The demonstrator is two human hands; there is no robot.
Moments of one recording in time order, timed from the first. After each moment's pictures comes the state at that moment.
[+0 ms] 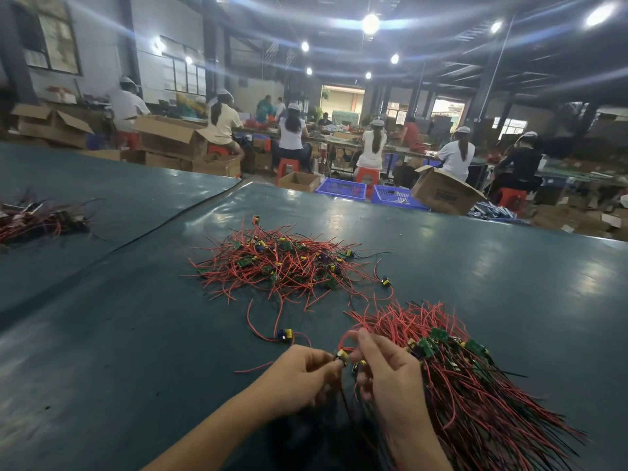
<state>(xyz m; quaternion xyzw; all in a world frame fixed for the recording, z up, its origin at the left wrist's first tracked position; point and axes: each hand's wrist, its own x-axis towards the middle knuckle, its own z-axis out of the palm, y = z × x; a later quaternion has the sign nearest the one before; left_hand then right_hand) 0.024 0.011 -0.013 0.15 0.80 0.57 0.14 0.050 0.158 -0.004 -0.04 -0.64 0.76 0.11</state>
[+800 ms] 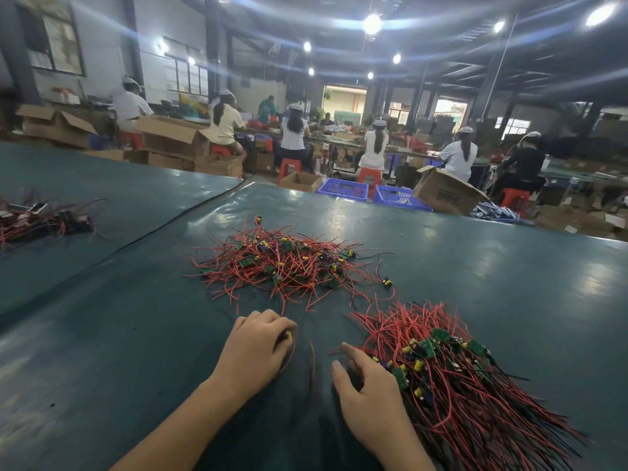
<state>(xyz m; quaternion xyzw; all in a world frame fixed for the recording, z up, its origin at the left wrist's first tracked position) -0.011 -0.038 -0.032 0.17 0.94 0.21 -0.21 0.053 0.153 -0.022 0.01 -0.90 0.43 0.07</state>
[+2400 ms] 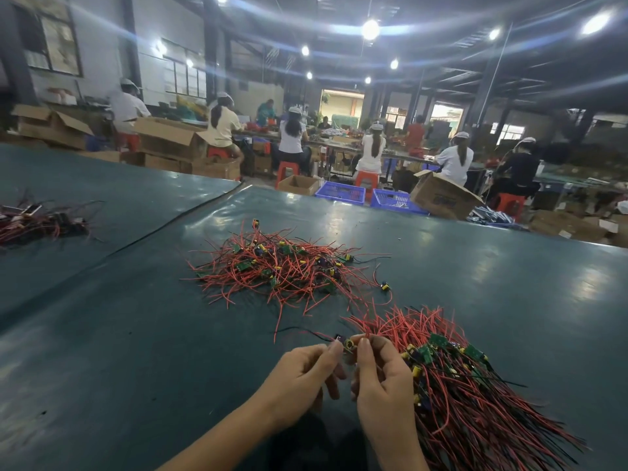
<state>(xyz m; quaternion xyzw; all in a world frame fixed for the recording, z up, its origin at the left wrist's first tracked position) 0.030 0.015 -0.012 0.19 0.76 0.61 0.03 0.054 0.148 -0.012 0.03 -0.71 0.67 0.22</state>
